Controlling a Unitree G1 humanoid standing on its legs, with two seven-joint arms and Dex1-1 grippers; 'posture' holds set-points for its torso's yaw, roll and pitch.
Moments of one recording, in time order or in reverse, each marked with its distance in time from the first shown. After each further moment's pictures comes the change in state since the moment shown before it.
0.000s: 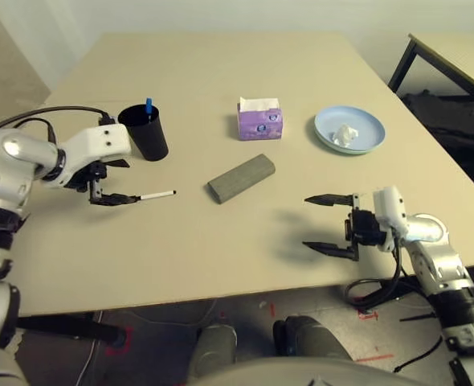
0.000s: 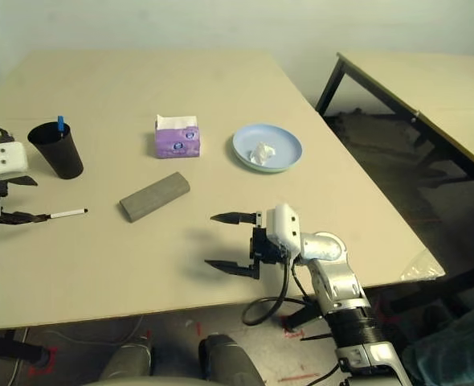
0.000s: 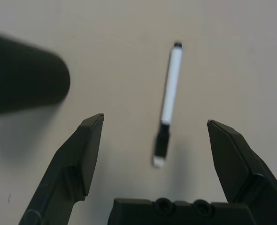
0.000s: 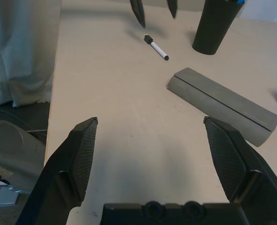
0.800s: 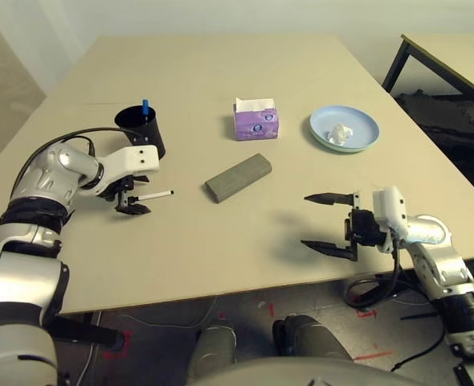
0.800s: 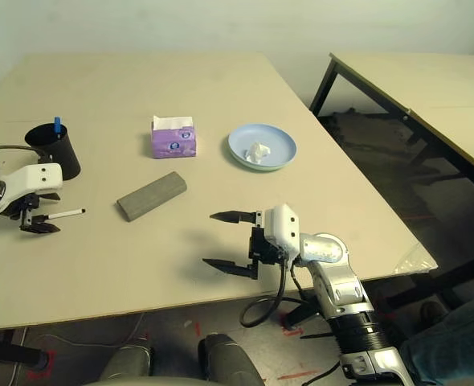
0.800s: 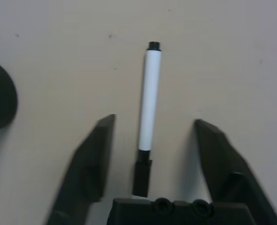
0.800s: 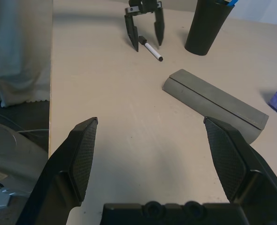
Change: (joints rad) left arm -0.038 -0.118 -0.044 0.267 0.105 -0.137 0.058; right arm 0.021 -0.020 0.002 -0.082 -0.001 0.048 -0.056
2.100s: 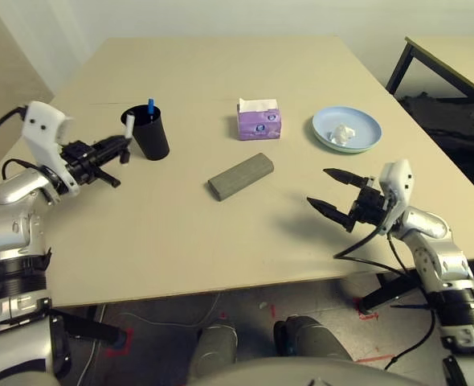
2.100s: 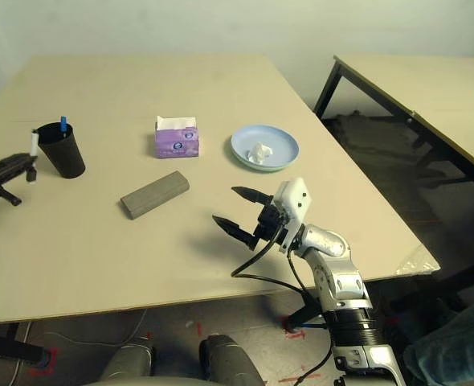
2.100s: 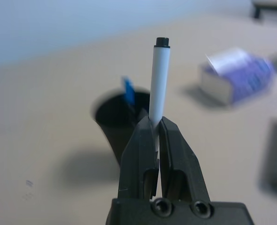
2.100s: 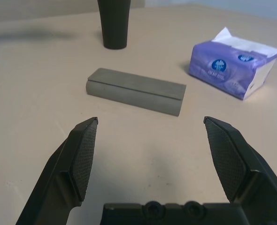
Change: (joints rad) left arm 0.356 -0.180 0.751 -0.632 -0.574 0.340 0.564; right arm -0.028 0.063 -0.102 0.049 0.009 0.187 -0.291
